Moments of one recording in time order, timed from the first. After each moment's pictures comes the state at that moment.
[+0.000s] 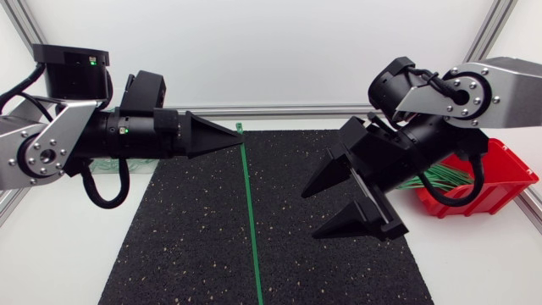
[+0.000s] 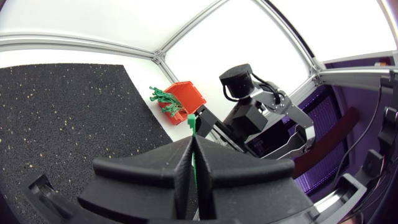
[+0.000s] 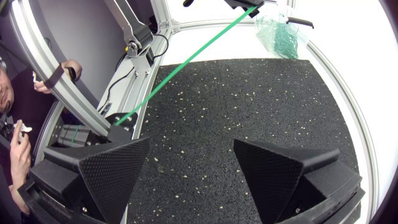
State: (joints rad) left arm -0.32 1.35 0.86 0.06 1.01 -0.50; right arm 0.39 1.46 1.08 -0.97 -0.82 -1.04
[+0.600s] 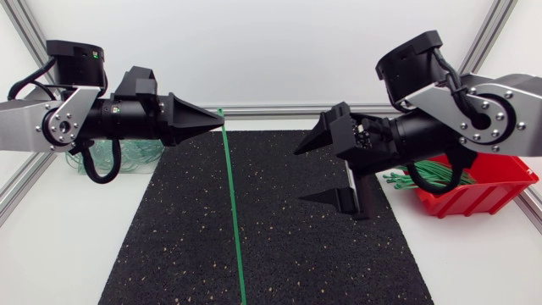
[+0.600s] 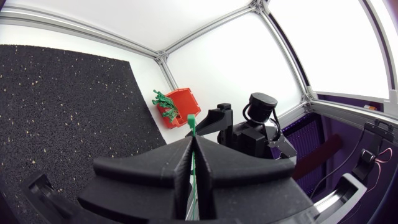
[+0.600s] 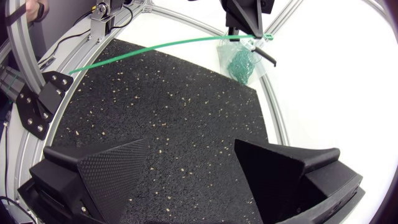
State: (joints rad) left arm -0.15 1.52 0.97 0.06 1.21 -0.58; right arm 0.46 1.35 0.98 -0.50 -0.56 -1.12
